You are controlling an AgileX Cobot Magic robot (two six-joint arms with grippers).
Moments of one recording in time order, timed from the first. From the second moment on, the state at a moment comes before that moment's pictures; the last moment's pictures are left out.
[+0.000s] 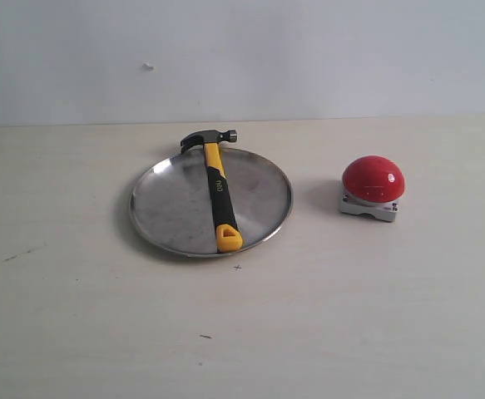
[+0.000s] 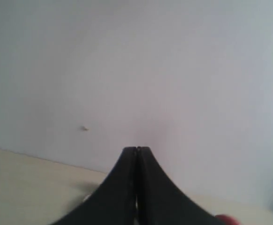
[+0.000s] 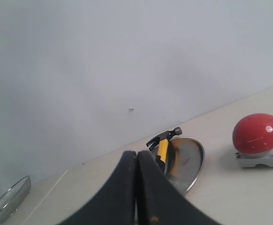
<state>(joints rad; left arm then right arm) -0.21 0.01 0.00 0.44 -0.15 -0.89 0.37 0.01 0.00 0.96 0.06 -0.33</state>
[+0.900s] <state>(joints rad) -0.07 0.01 0.00 0.17 0.15 -0.08 0.37 0.01 0.00 0.96 0.06 -0.33</state>
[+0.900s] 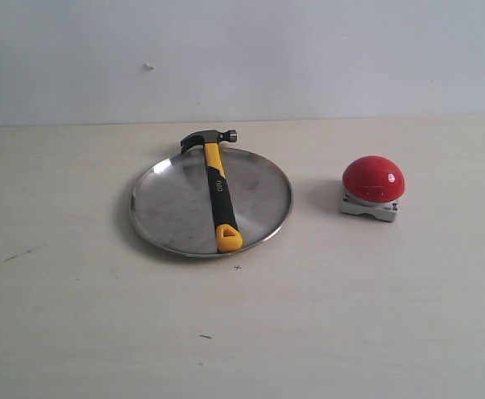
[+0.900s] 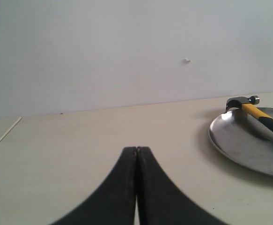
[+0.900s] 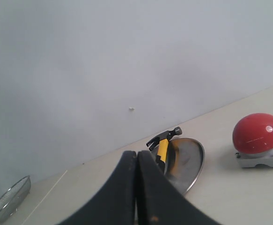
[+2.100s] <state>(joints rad) -0.07 0.01 0.00 0.17 0.16 -0.07 -0.10 0.01 0.00 0.14 0.14 -0.01</state>
